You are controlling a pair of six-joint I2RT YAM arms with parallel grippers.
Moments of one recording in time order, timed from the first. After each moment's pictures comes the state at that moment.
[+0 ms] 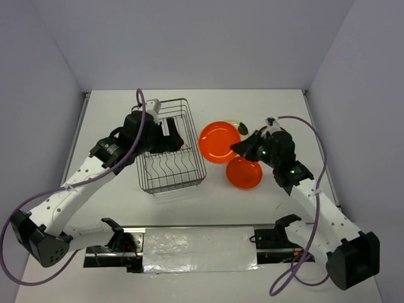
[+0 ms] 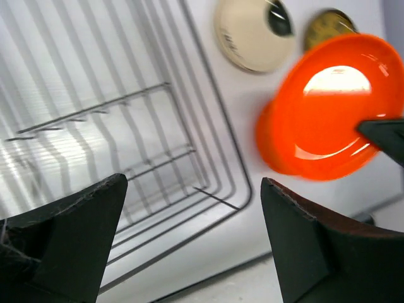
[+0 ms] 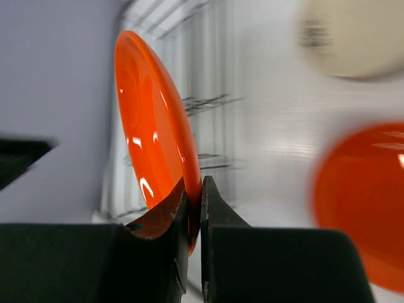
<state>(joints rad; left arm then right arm) -0.60 1.17 1.20 -0.61 -0.03 -0.58 0.39 0.94 0.69 -0.06 -0.28 0.81</state>
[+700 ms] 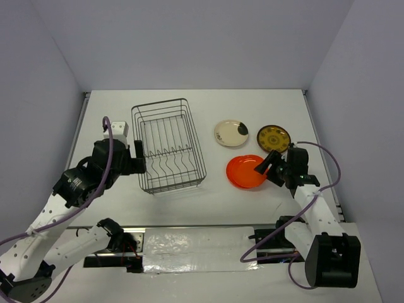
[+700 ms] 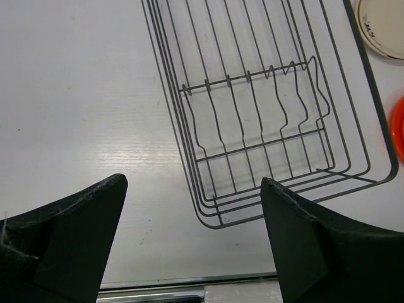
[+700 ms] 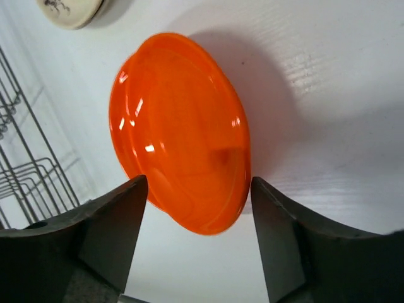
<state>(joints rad) -0.59 0.80 1.08 -0.92 -0.42 -0.42 -0.07 0.91 0.45 -0.33 -0.28 0.60</state>
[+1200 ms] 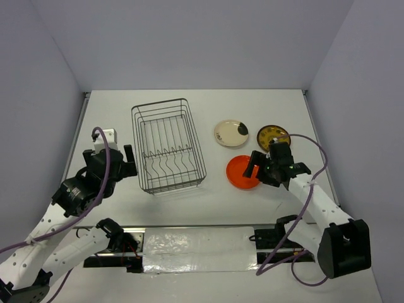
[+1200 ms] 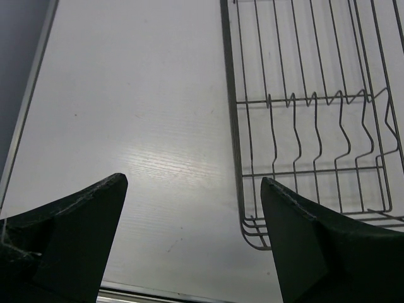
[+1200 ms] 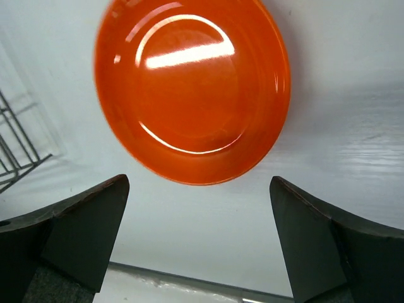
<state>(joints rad) -0.59 0.69 0.96 -0.92 -0.63 -0.46 0.18 1.03 0.58 -0.53 -0.14 0.52</state>
